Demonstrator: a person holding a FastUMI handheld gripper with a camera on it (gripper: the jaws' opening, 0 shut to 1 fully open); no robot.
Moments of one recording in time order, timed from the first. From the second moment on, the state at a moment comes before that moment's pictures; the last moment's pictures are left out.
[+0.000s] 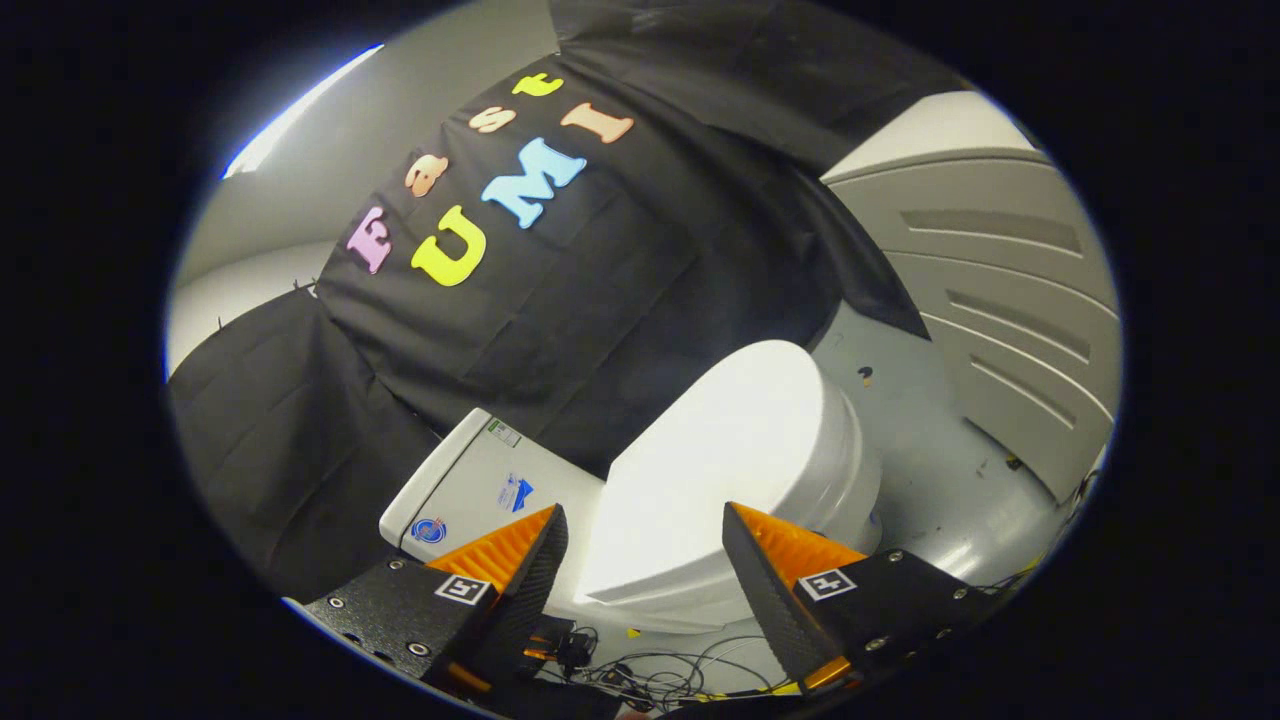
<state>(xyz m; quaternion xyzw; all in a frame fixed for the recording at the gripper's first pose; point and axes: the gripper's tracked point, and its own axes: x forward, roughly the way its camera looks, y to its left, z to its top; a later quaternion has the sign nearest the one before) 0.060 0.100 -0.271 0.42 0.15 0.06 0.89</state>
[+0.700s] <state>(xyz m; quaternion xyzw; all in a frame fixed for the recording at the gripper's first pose) 0.059 0.080 -0.386 0.56 0.19 -0.04 0.81</state>
